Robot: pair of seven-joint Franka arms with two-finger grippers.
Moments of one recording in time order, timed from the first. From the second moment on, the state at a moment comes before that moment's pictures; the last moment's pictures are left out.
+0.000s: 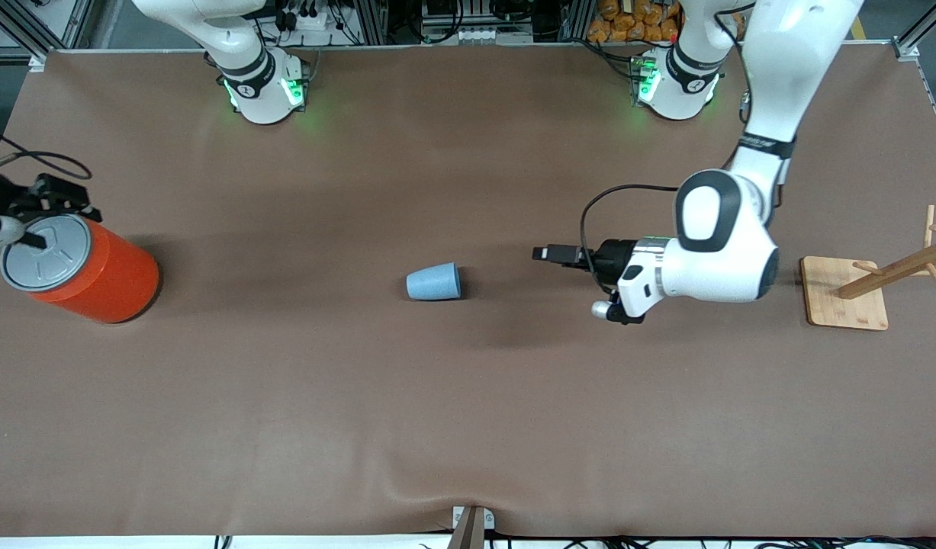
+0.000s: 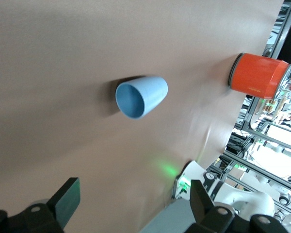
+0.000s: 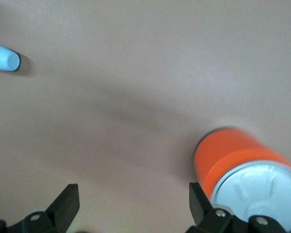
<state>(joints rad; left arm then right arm) -0.25 0.45 -0.13 -1.79 -1.00 1.97 0.19 0.10 0.05 -0.23 -1.64 0.09 1.56 -0.48</state>
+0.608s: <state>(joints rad) -0.45 0.62 -0.13 -1.84 -1.37 2.23 0.42 0.05 0.00 -0.09 -1.51 0.06 1.39 0.02</state>
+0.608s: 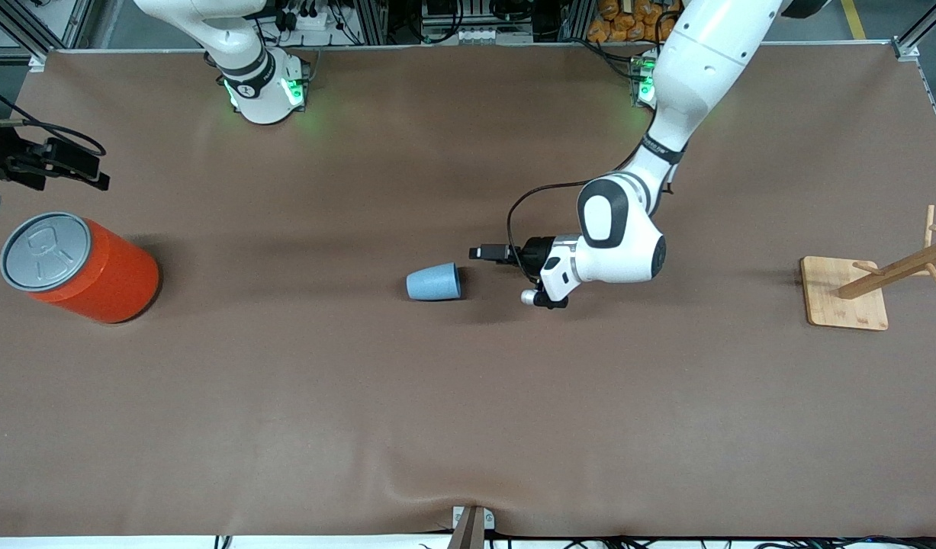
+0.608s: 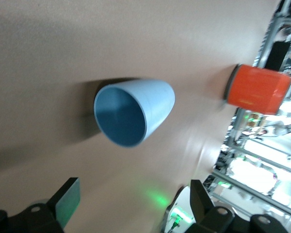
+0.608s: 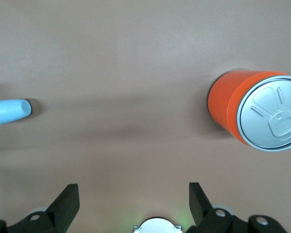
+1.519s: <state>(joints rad) -0.51 0.79 -0.12 -1.67 -1.56 2.25 0.53 0.03 0.01 -0.09 -1.48 0.05 1.44 0.05</state>
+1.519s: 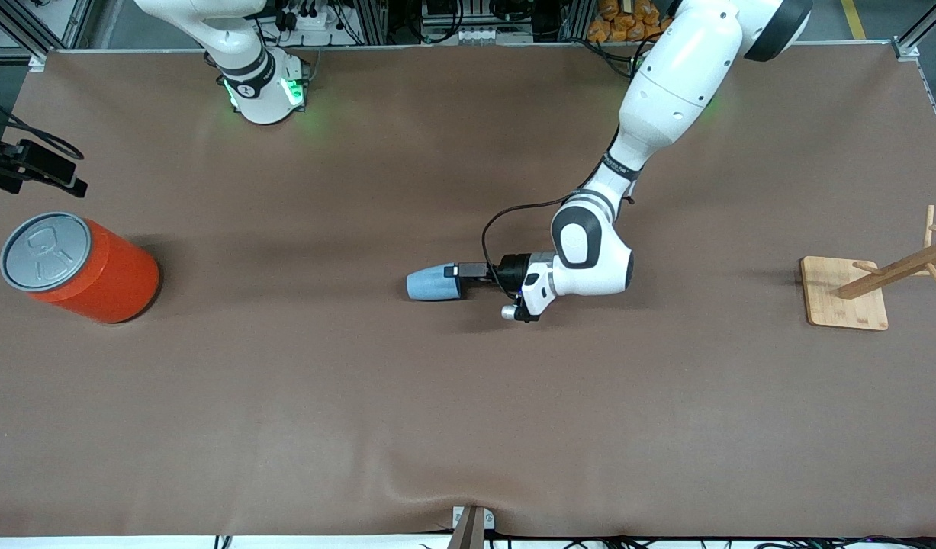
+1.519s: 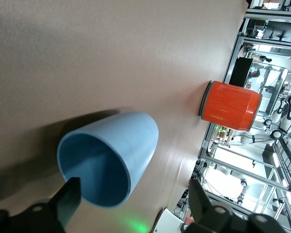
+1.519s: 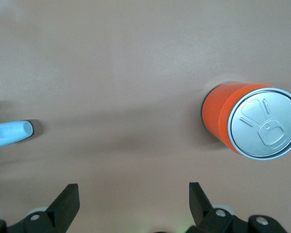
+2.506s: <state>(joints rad) -0.55 0.84 -0.12 -1.60 -1.58 2.30 0.53 0.02 0.02 -0.09 -1.48 0.05 1.46 0.05</state>
